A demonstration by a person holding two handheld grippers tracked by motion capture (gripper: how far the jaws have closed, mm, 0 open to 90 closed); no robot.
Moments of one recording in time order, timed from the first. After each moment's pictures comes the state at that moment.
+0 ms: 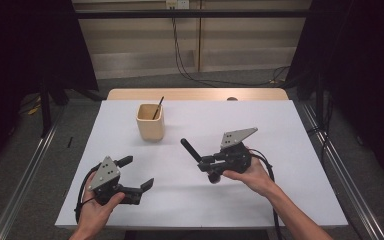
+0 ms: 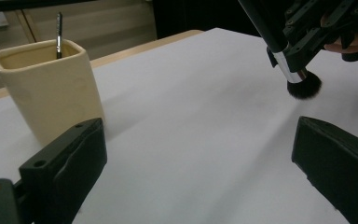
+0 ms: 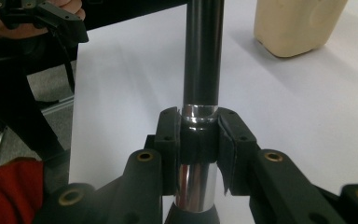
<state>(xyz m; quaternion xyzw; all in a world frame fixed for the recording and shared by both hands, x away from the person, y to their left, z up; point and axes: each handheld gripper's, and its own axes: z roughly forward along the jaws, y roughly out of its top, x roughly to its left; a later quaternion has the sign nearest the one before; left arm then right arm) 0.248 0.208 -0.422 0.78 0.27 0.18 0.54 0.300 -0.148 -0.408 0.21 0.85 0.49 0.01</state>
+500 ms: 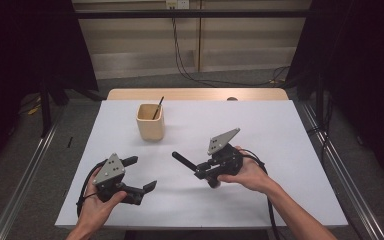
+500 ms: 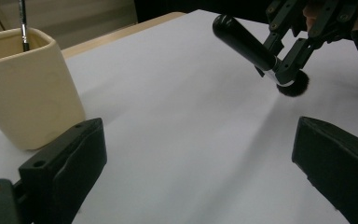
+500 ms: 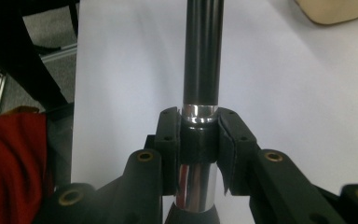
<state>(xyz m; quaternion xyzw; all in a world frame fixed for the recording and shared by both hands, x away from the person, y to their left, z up) 0.255 0.202 -0.415 0.81 0.25 0.15 0.52 0.301 -0.126 -0.407 0.17 0.90 0.40 -0.01</state>
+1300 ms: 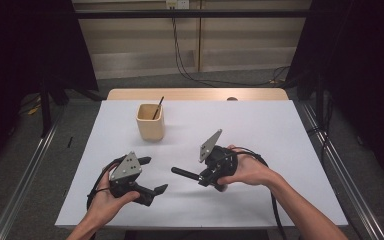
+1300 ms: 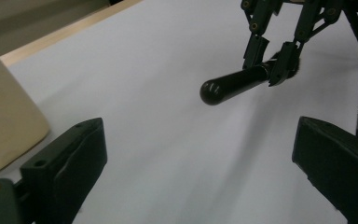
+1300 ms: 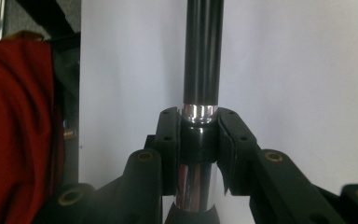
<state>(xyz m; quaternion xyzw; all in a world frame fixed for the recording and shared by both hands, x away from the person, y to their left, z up) 0.261 0.173 -0.412 0.84 0.20 0.12 0.49 0.303 -0.109 -0.404 0.11 0.96 0.27 -0.04</state>
